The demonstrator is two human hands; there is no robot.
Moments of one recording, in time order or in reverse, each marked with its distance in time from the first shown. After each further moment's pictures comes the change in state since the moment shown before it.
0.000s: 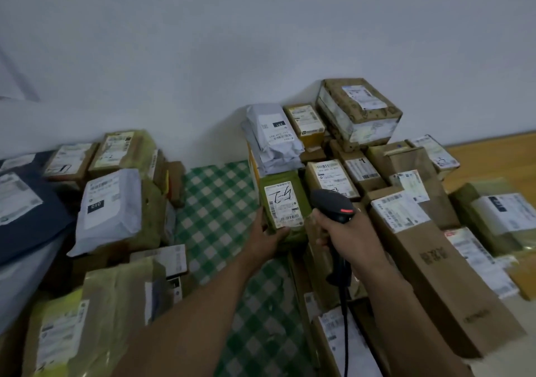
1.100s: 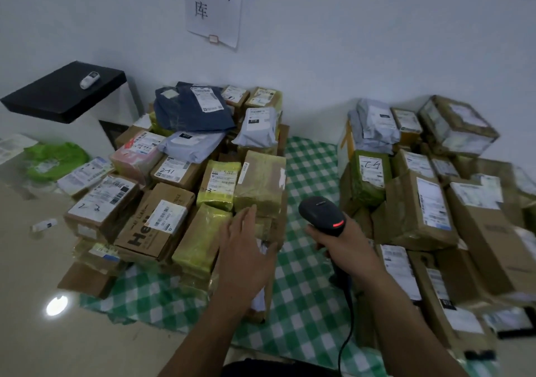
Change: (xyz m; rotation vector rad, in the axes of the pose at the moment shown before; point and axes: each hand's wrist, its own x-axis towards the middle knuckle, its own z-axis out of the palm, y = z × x) left_hand -0.359 -0.124 -0.124 0.642 0.756 0.248; right_hand -0.254 0.069 0.098 -0.328 -0.489 -0.289
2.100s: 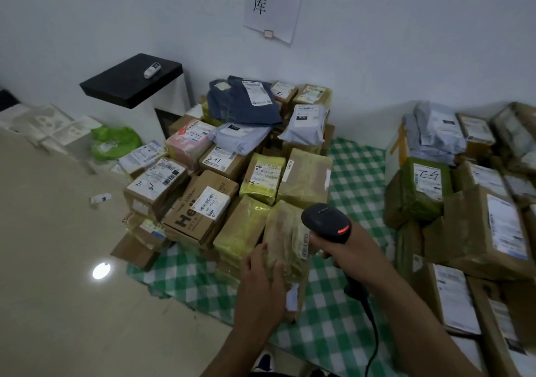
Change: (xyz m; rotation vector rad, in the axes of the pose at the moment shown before) left_hand -0.054 -0.048 0.009 -0.292 0.052 -0.272; right_hand 0.008 -0.006 0.056 -0.174 -0.218 -0.068
